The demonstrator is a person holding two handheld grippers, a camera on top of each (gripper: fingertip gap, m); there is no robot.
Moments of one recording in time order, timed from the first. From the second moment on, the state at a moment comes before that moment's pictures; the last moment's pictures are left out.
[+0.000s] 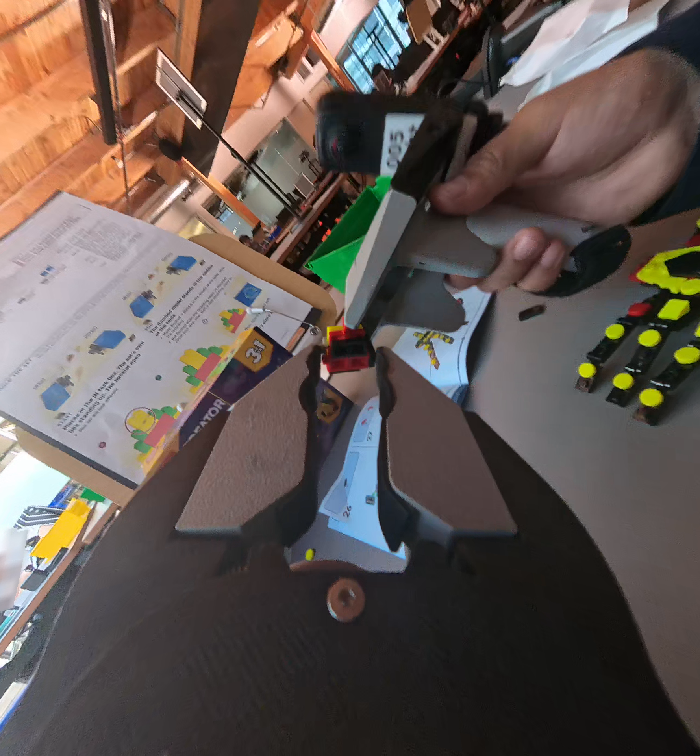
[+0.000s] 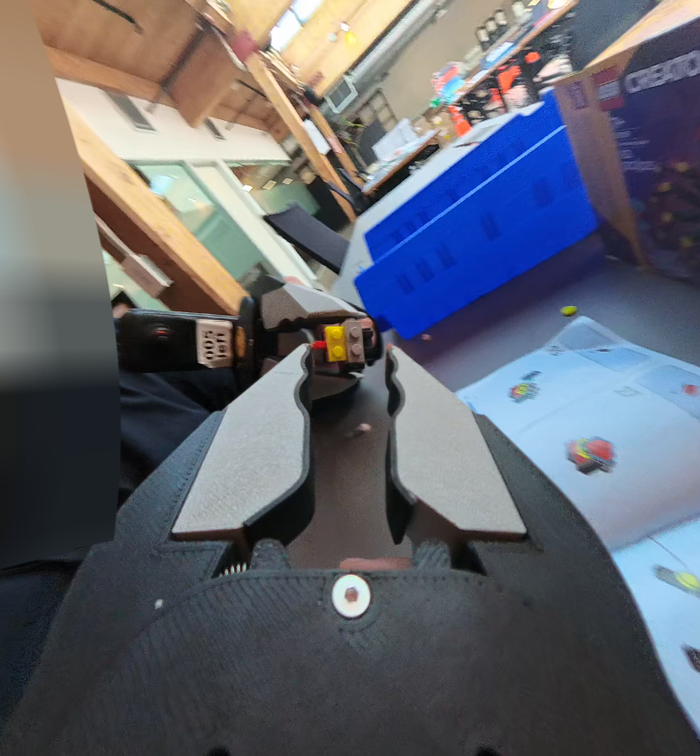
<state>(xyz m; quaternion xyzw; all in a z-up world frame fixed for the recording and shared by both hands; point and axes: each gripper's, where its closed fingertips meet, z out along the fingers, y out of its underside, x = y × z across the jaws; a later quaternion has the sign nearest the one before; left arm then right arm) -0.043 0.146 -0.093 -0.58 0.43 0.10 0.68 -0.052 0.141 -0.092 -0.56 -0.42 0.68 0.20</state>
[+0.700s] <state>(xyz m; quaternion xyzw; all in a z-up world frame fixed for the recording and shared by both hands) -0.035 0.145 -0.112 -0.60 0.46 0.09 0.65 -0.051 0.128 -0.100 -0.54 -0.52 0.61 0.26</state>
